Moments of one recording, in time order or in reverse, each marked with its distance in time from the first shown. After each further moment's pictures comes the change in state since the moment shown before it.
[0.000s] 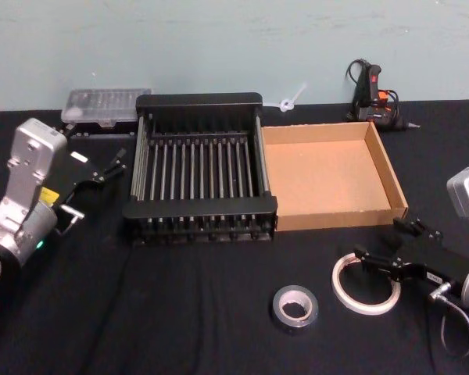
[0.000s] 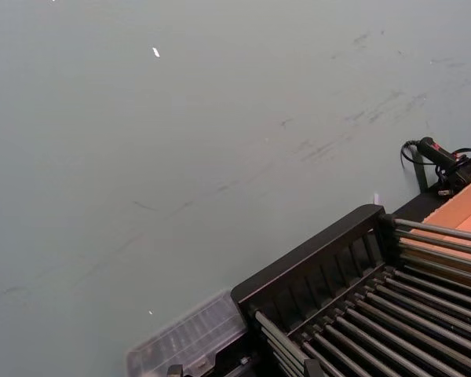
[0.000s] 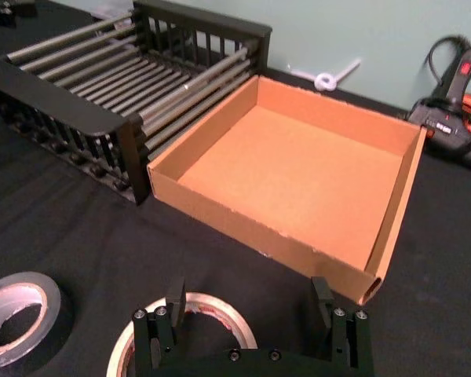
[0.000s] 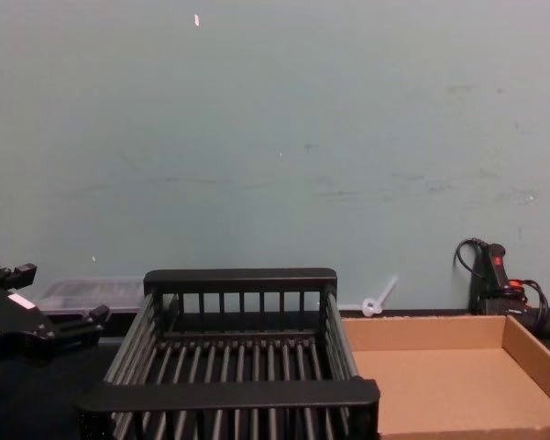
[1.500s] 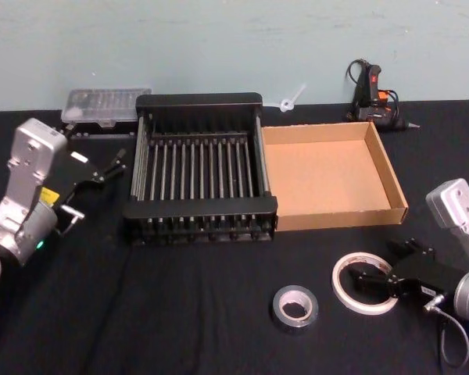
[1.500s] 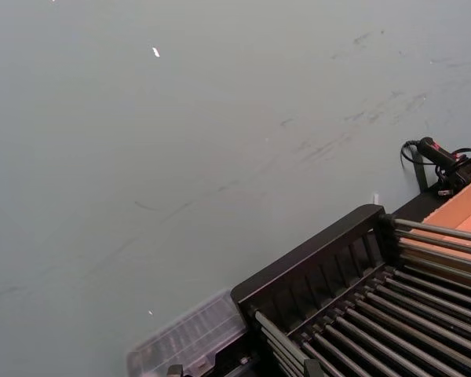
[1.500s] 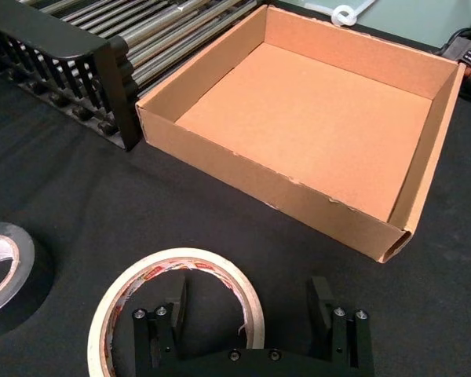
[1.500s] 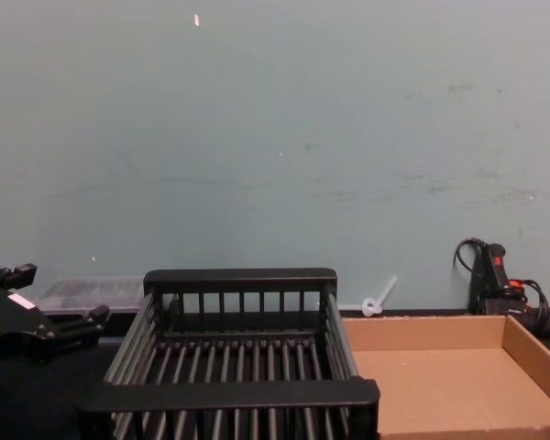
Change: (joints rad) left arm 0.000 0.000 0.000 0.000 0.000 0.000 0.000; right arm 0.039 -0.032 -0.020 0.070 -0.072 0.088 0.049
